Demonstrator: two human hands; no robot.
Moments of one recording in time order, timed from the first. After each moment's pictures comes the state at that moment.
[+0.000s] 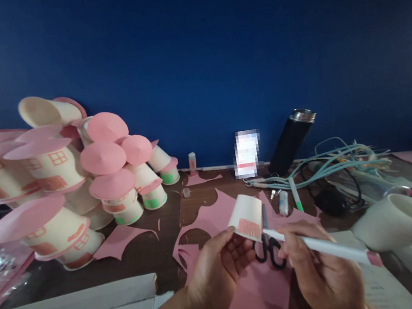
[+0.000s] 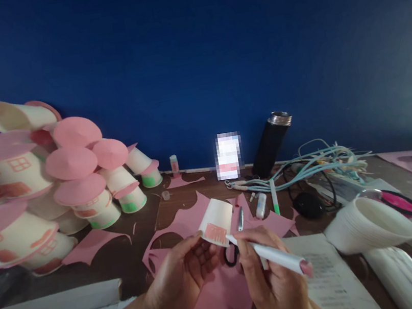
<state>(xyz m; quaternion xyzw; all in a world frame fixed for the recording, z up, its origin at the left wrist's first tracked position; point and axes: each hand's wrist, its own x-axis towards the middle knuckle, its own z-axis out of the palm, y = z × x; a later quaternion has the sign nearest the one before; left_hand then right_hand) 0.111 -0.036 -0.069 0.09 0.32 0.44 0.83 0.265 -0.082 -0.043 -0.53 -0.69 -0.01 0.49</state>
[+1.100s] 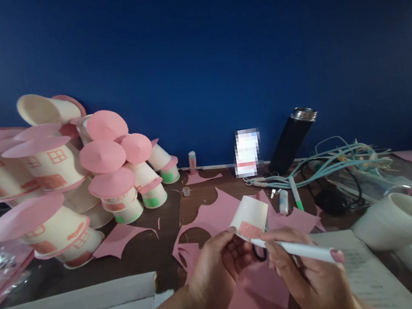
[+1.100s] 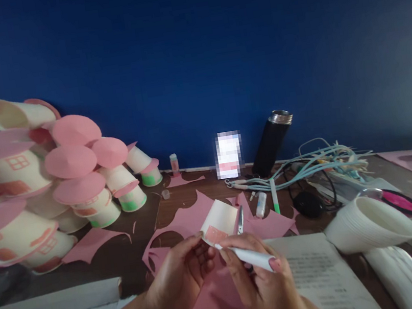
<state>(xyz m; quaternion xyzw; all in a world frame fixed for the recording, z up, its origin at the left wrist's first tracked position) 0.112 -0.035 -0.065 0.08 0.33 0.43 0.84 0.258 -0.083 -0.045 -0.49 -0.74 0.04 0.45</state>
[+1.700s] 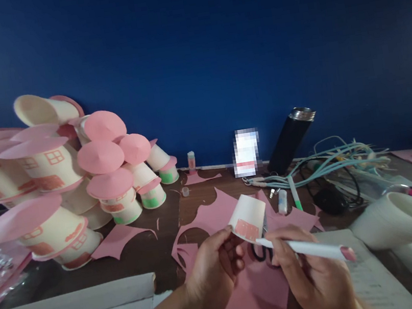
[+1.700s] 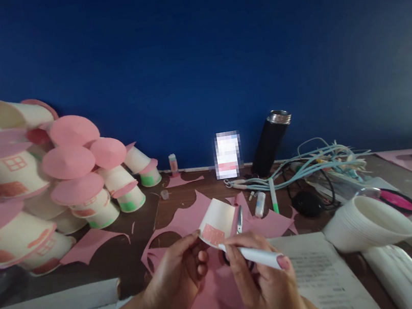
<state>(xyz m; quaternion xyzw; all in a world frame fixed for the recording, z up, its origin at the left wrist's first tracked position) 0.110 -0.031 -0.063 0.07 0.35 0.41 0.84 0.262 -0.082 -0.046 -0.50 -0.74 -0.01 0.45</state>
